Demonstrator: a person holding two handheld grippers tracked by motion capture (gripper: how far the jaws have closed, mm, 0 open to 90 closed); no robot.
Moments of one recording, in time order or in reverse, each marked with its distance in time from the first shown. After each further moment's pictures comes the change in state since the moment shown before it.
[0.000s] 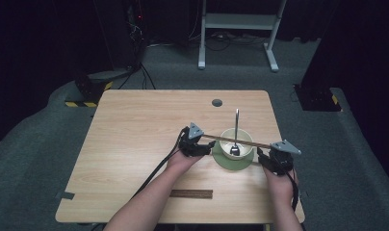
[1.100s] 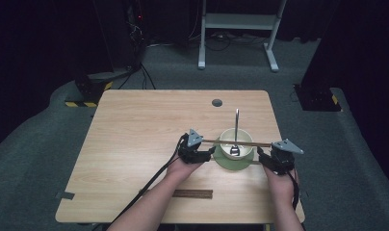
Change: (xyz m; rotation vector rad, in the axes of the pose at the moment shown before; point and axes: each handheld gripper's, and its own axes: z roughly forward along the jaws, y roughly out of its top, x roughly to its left) left arm -0.016 -0.011 -0.015 -0.018 0.000 -0.013; right arm -0.001 0.004 -0.003 -0.017 0.010 0.012
